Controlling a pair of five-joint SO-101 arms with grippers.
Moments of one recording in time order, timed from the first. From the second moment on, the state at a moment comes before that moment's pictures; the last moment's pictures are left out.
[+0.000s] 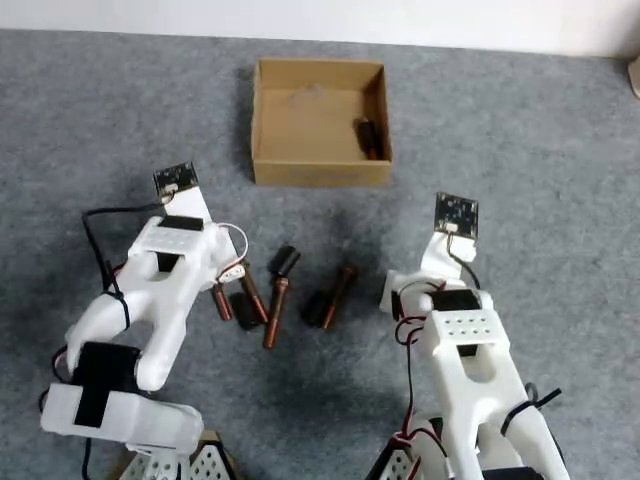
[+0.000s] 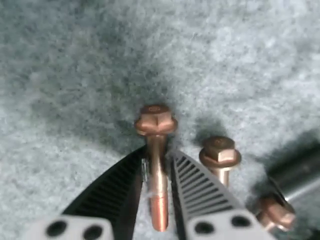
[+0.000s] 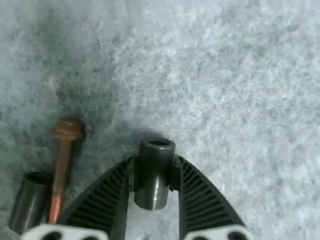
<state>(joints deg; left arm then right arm) -1.6 -0.7 40.0 50.7 34.2 -8.3 -35.0 65.6 38.1 -13.3</state>
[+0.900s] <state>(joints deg) 8.9 -50.9 46.6 36.7 18.7 -37.9 -96.4 90.2 28.4 2.0</state>
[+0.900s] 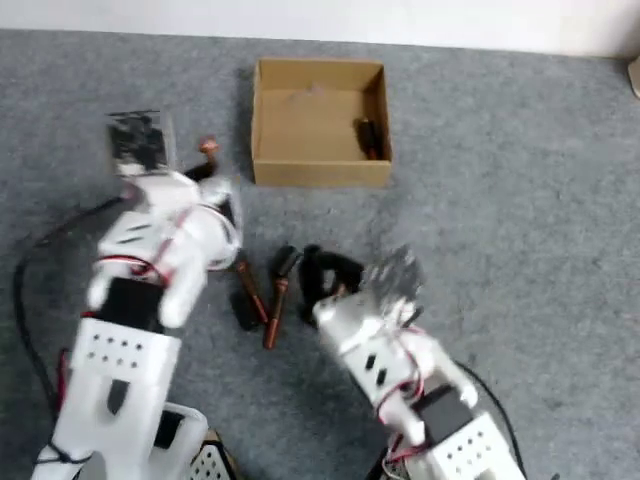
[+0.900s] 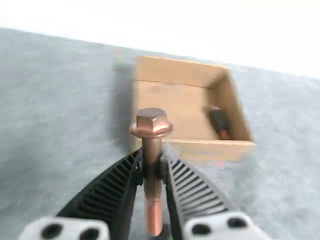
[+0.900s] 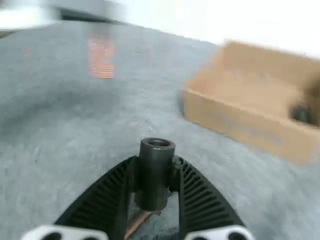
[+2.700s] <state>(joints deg) 24.0 -75.0 65.0 25.4 22.3 -36.4 -104.3 95.9 26.8 7.4</state>
